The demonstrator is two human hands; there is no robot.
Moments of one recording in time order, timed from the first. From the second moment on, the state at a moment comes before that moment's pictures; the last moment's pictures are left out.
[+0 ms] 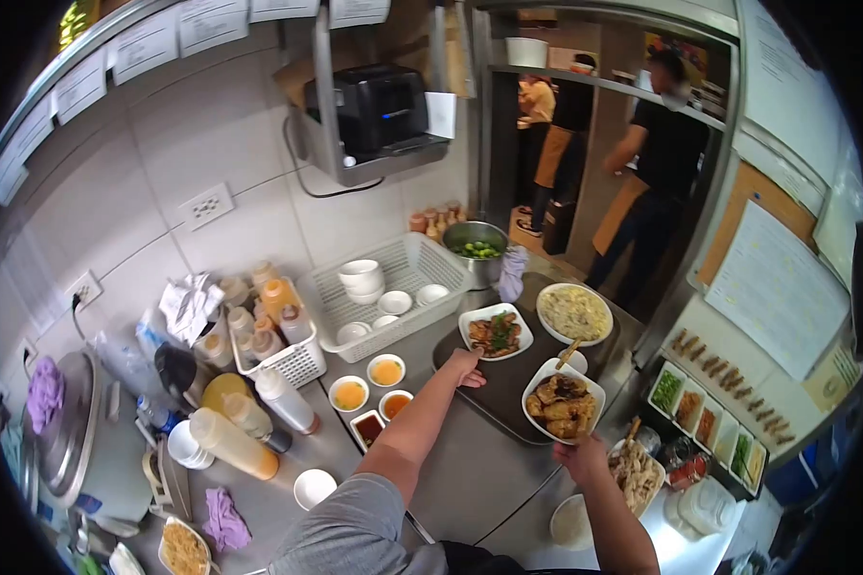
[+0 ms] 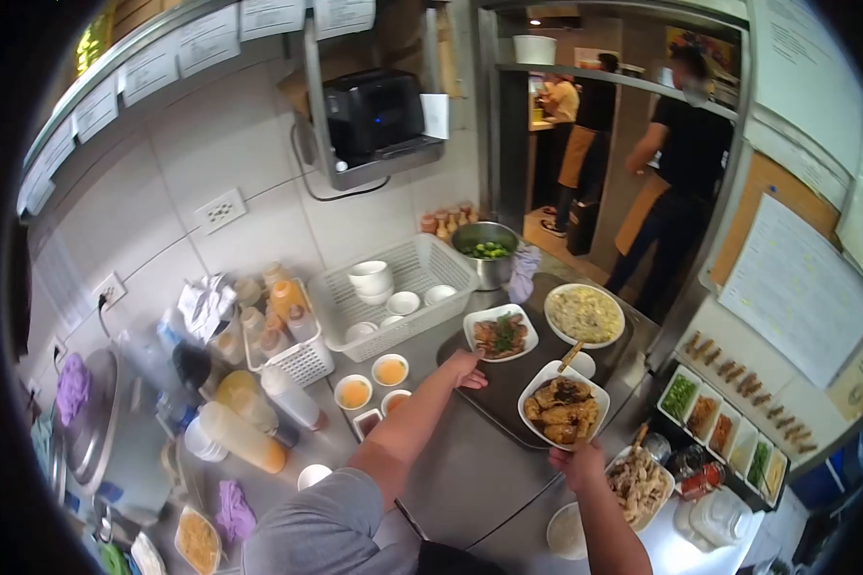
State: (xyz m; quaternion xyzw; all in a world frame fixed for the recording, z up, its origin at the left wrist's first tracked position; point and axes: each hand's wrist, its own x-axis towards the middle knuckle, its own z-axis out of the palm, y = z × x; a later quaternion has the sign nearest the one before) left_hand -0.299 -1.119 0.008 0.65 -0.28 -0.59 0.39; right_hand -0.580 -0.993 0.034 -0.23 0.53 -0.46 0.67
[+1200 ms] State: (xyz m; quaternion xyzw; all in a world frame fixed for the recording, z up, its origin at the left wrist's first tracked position) left_hand -0.348 -0.818 0.048 0.39 -0.36 -0.50 0.68; right_hand -0.482 -0.876 0.048 -0.41 0.26 -0.30 0.82
